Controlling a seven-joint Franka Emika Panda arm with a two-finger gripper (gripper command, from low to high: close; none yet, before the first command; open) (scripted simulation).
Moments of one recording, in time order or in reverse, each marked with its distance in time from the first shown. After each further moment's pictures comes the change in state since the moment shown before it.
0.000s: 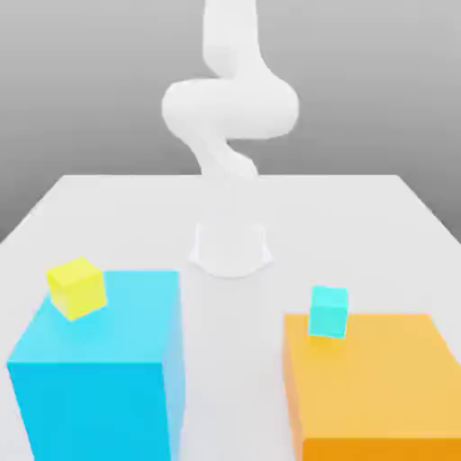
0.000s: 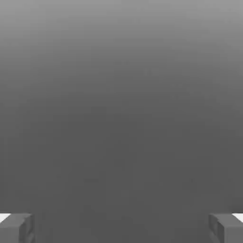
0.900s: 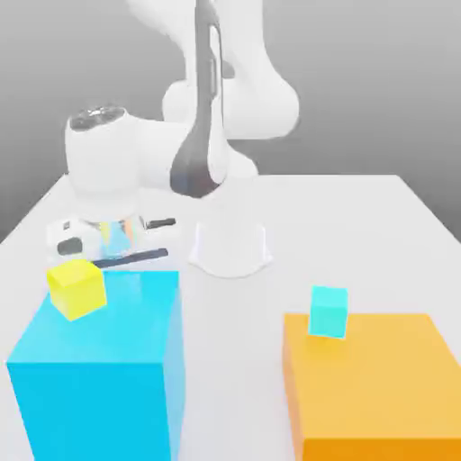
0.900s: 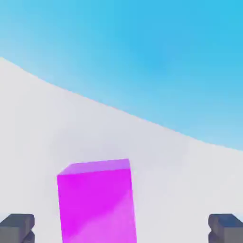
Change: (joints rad) arm -0.012 0.725 -0.439 -0.607 -0.017 0.578 -0.844
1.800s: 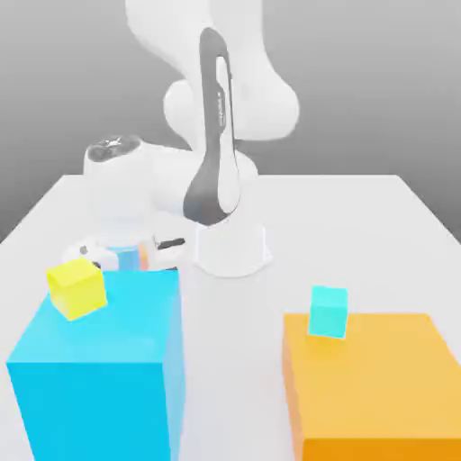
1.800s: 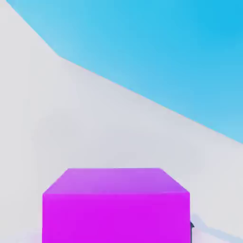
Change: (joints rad) arm -0.200 0.018 0.199 -0.004 0.042 0.017 -0.040
